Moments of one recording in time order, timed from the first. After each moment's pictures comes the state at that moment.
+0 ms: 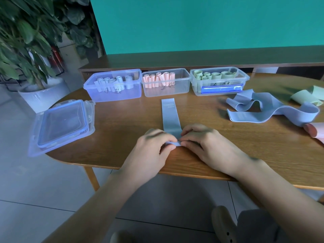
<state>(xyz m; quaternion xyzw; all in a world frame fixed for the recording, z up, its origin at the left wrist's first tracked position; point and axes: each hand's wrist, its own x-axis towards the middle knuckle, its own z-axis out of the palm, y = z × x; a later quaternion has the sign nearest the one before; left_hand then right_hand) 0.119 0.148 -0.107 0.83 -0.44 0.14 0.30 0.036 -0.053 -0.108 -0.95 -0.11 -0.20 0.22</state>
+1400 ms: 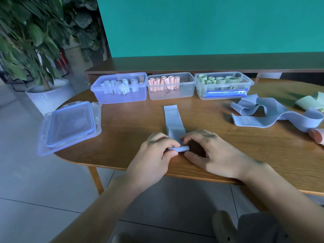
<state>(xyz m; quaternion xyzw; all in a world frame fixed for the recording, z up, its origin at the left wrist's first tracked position) 0.115 0.158 -0.109 0.83 -0.44 0.11 0.32 0.035 -0.050 -0.104 -0.96 -0.09 -0.13 0.23</state>
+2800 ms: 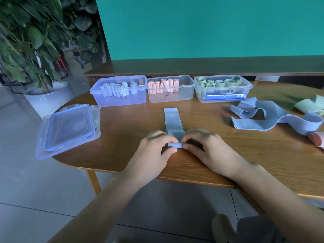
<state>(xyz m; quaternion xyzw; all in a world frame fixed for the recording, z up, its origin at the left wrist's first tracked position) 0.132 0.152 -0.103 0.84 -0.42 0.11 0.32 0.053 -0.051 -0.112 -0.94 -0.09 -0.21 0.26</state>
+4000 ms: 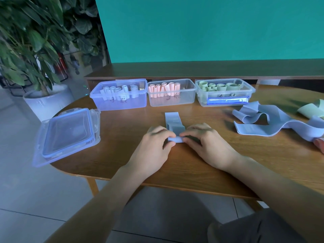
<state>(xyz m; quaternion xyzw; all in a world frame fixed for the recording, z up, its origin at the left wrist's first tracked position) 0.166 0.135 -0.103 0.85 -0.42 0.15 0.28 0.085 -0.063 -0.111 -0.95 -0.07 -0.23 0.21</state>
